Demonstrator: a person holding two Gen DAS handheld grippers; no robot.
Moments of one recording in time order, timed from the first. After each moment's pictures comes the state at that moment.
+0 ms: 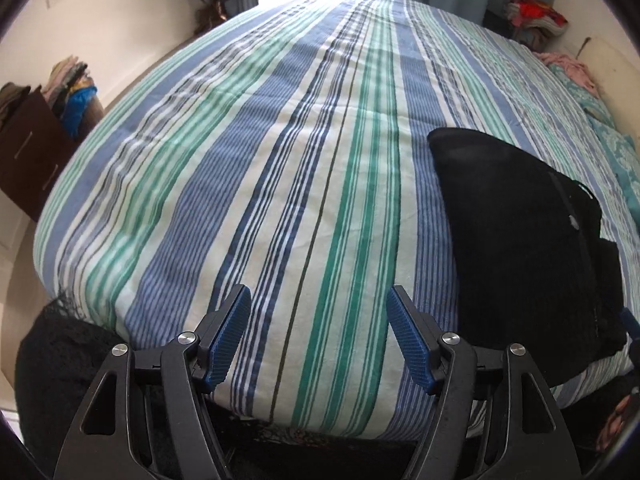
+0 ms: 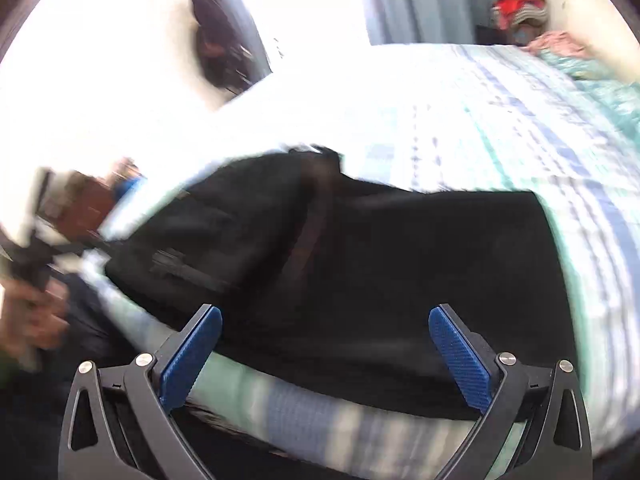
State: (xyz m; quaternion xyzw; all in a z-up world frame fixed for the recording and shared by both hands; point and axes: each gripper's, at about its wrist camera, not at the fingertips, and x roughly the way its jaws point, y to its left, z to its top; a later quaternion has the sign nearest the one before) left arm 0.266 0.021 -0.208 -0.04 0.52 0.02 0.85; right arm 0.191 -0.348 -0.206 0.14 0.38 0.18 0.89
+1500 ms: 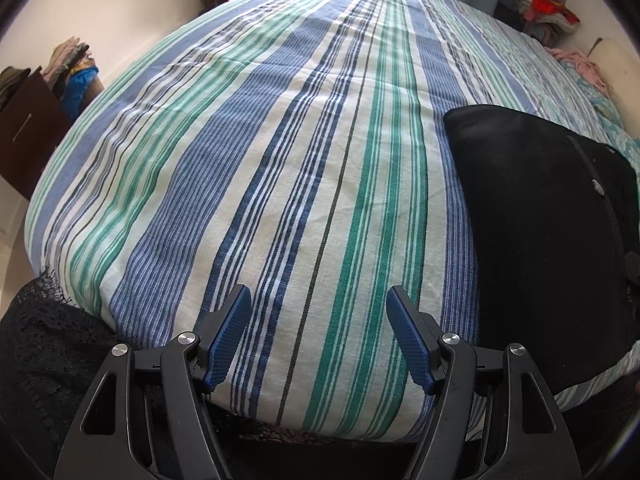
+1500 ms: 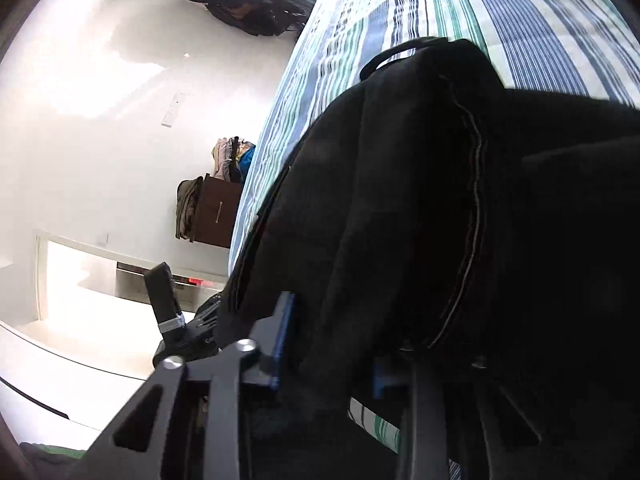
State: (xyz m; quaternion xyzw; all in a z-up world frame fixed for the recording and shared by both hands) left arm 0.267 0.028 -0.226 -0.04 0.54 0.03 0.84; right arm 0.299 -0.308 -0.245 0.34 0.51 0.36 0.70
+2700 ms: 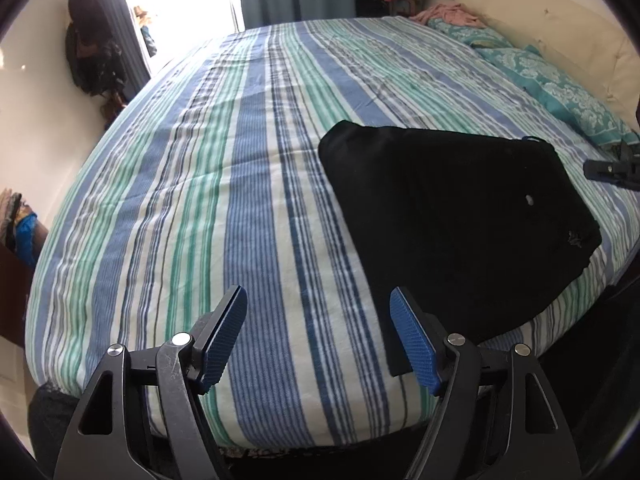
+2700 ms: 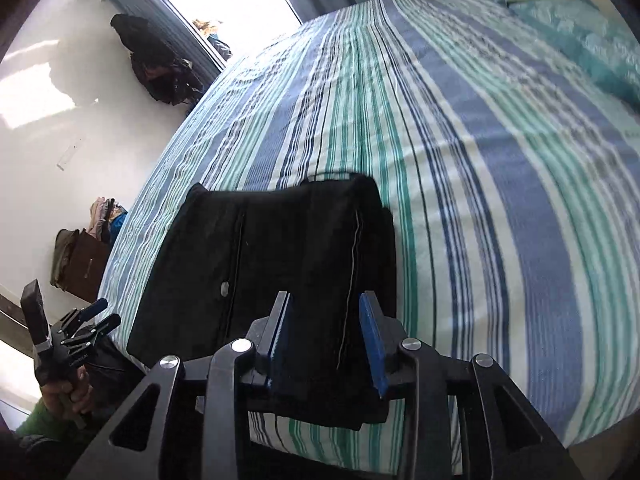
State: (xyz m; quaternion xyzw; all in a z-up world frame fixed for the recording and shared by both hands) left arm 0.236 -0.136 -0.166 0.12 0.44 -0.14 0.88; right arm 0.224 -0.537 -0.184 0.20 0.46 0.10 0.86
